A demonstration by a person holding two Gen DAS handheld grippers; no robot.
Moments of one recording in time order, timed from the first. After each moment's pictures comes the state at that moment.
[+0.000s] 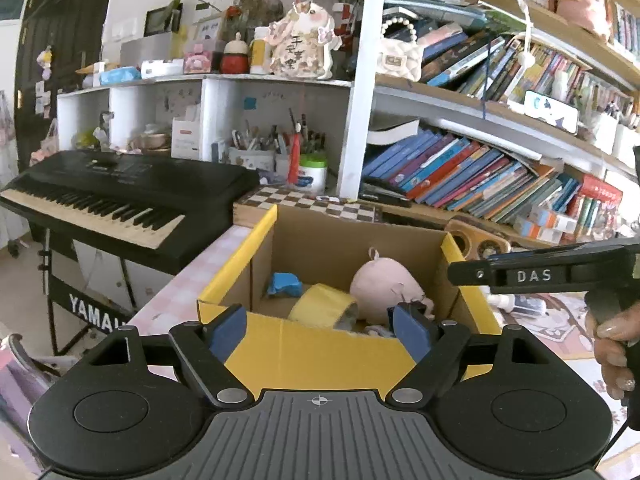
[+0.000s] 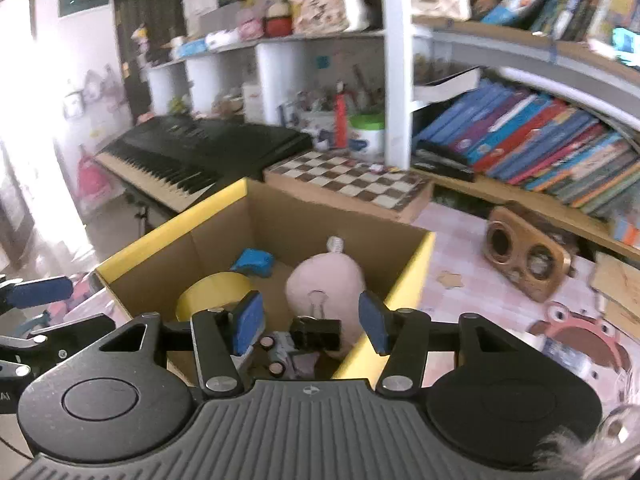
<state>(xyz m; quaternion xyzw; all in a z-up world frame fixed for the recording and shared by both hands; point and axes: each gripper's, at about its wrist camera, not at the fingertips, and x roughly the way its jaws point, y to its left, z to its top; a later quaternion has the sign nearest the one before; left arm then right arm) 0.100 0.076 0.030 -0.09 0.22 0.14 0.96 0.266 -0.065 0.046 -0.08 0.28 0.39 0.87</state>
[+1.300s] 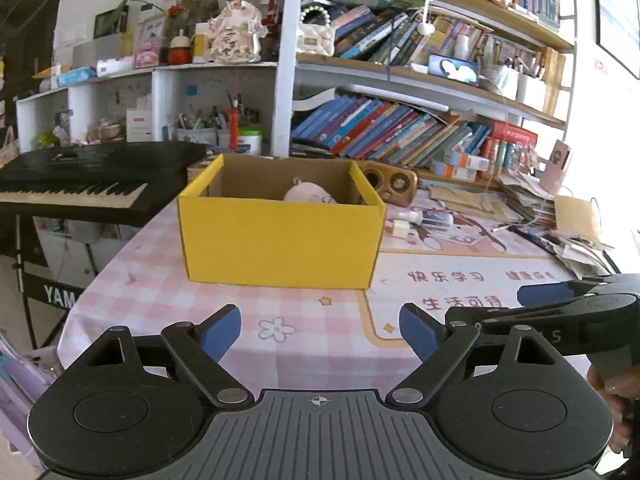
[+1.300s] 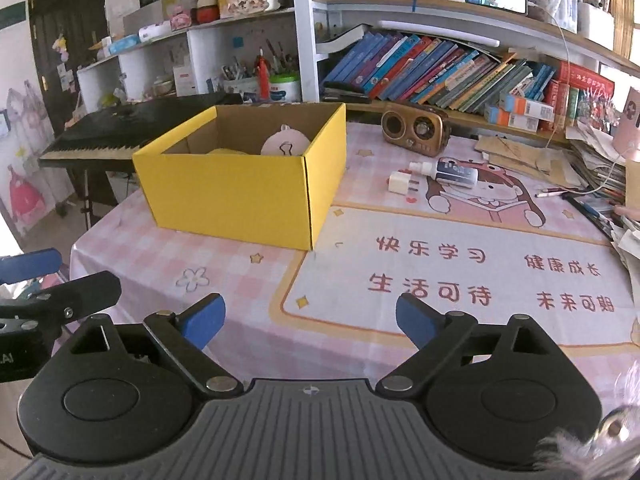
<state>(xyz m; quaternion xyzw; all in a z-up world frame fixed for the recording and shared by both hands) -0.031 0.016 0.015 -0.06 0.25 0.04 0.97 0.055 -0.154 0.009 -0.05 0.32 0.25 0.91</state>
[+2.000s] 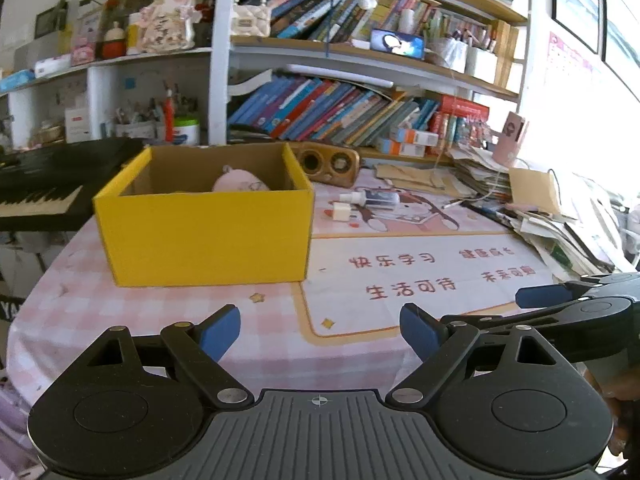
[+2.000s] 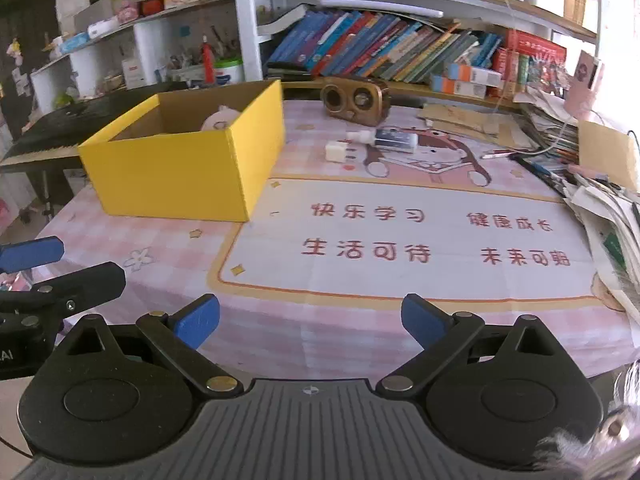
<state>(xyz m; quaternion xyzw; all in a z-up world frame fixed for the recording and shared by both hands) 0.002 -0.018 0.005 -0.04 0.27 -0.04 0.96 0.056 -0.193 -0.003 -0.04 0.35 0.18 0.92</state>
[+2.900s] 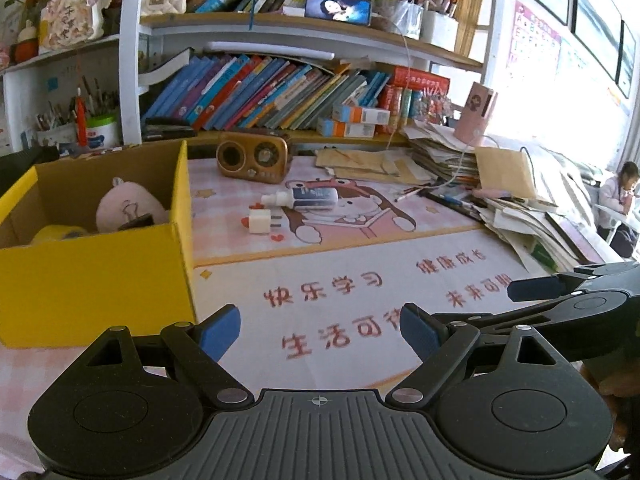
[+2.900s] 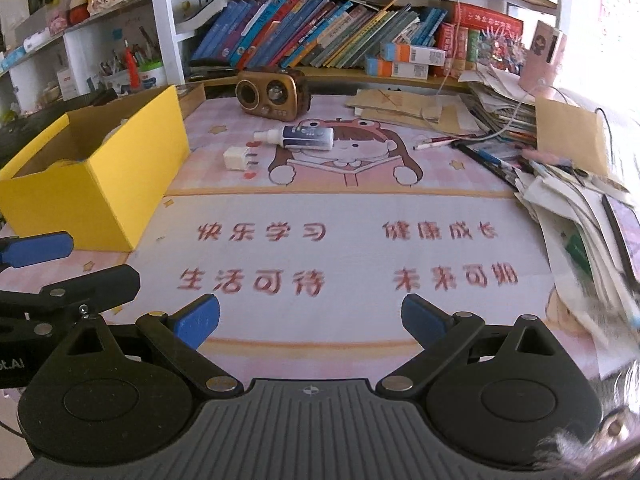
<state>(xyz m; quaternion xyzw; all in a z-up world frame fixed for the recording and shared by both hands) 0.115 -0.090 -0.005 -0.02 0.30 -0.10 0.95 0.146 -0.262 -0.013 -0.03 0.37 0.12 0.92</state>
